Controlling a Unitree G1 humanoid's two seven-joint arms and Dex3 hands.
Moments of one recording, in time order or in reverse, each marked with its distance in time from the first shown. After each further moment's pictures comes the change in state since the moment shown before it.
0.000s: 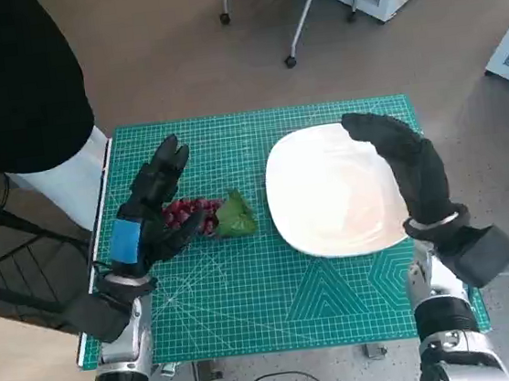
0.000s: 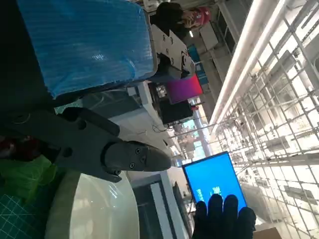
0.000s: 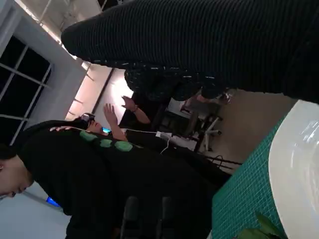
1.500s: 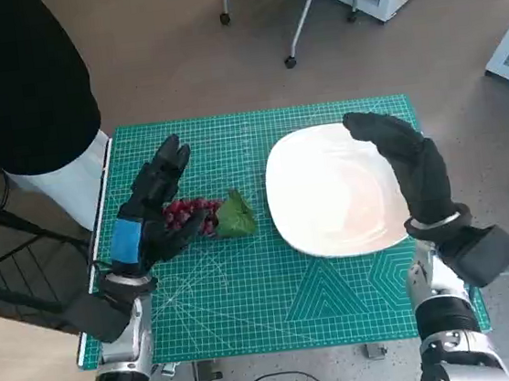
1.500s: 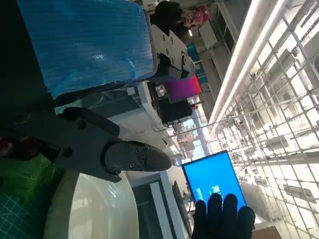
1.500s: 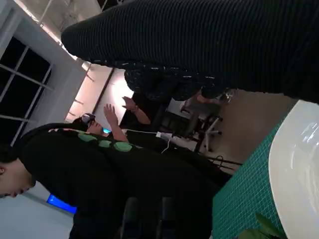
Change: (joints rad) left arm 0.000 0.000 -0.003 -0.006 0.000 0.002 0.000; right arm 0.000 -0.002 0.000 -0.001 0.007 0.003 0.004
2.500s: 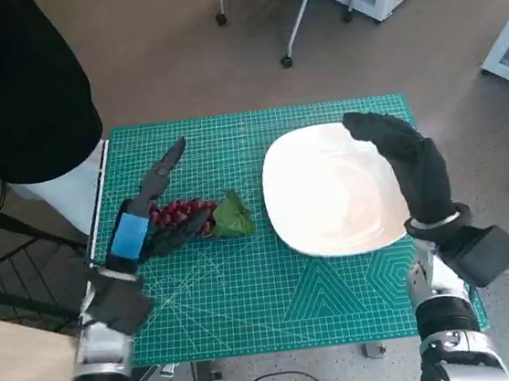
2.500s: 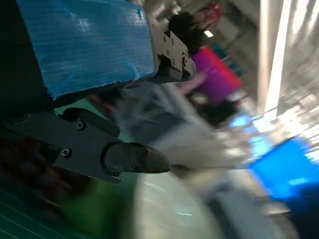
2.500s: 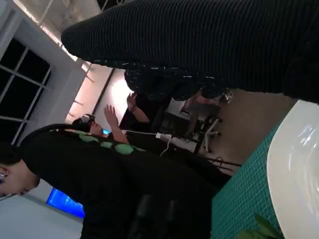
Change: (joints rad) left arm 0.027 0.150 -0.026 -0.168 0.502 0.222 0.213; right arm 0.000 0.000 -0.001 -0.001 0.011 0.001 0.006
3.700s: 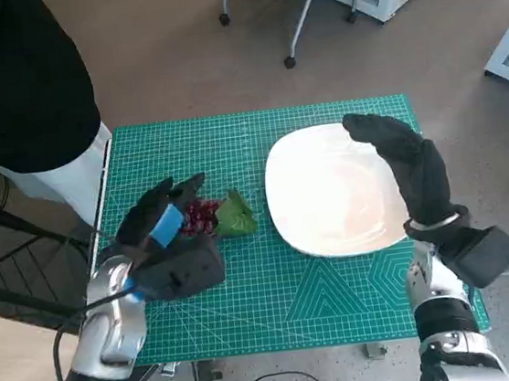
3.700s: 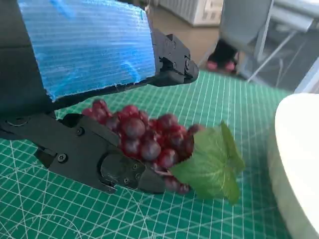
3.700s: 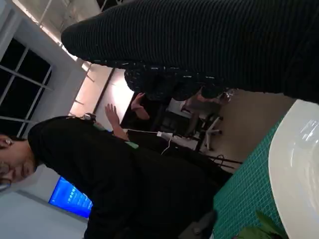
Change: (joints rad) left arm -0.076 0.076 -0.317 -0.219 0.361 0.774 -0.225; right arm 0.005 0.004 0.002 0.000 0.000 0.003 0.000
